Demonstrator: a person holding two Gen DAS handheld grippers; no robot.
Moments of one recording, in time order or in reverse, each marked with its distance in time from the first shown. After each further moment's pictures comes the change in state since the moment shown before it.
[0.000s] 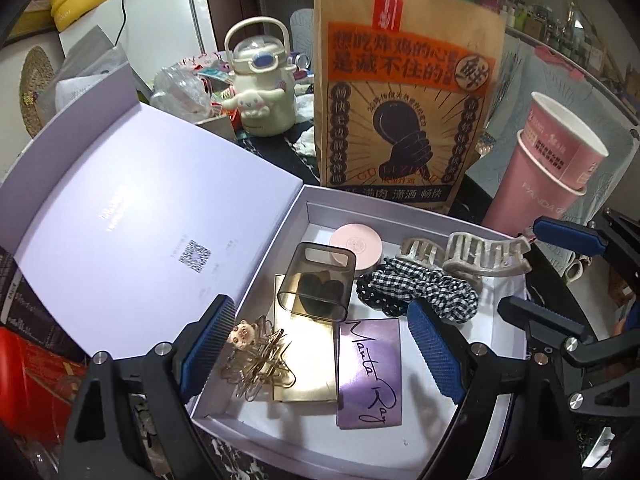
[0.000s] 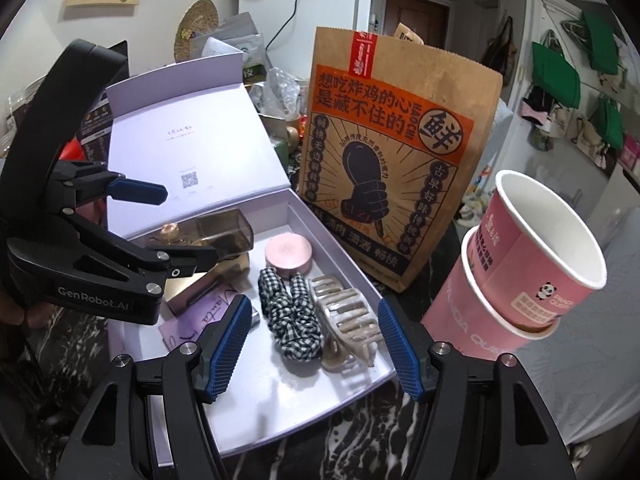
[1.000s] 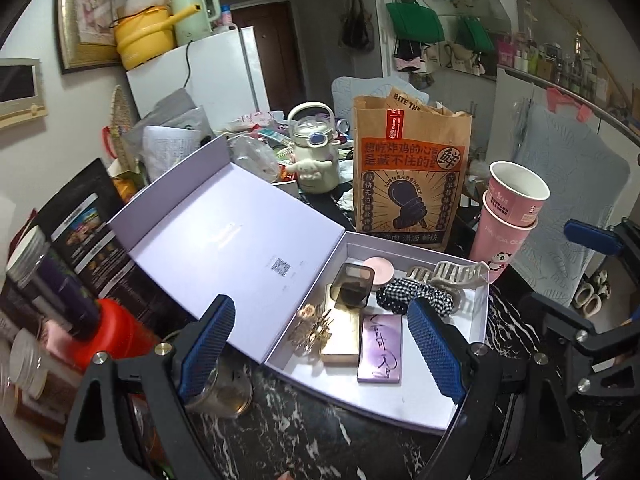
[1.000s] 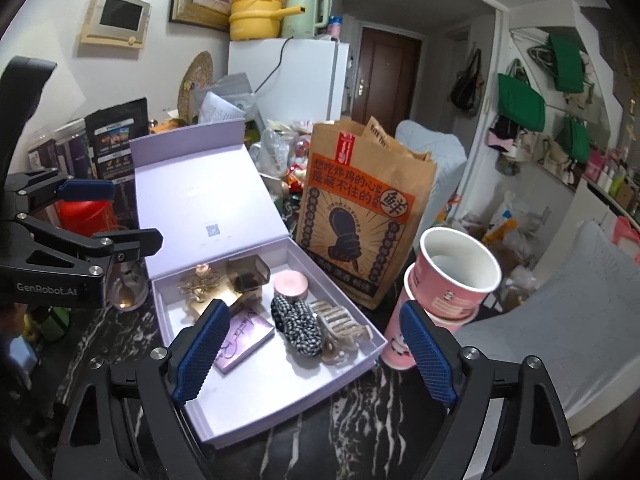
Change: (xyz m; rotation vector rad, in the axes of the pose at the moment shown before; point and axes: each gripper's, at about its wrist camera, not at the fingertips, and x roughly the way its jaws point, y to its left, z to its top) left arm -0.136 0.002 -0.031 -0.047 -0.190 0.142; right arm -0.102 0.028 0.004 0.027 -0.143 -0.100
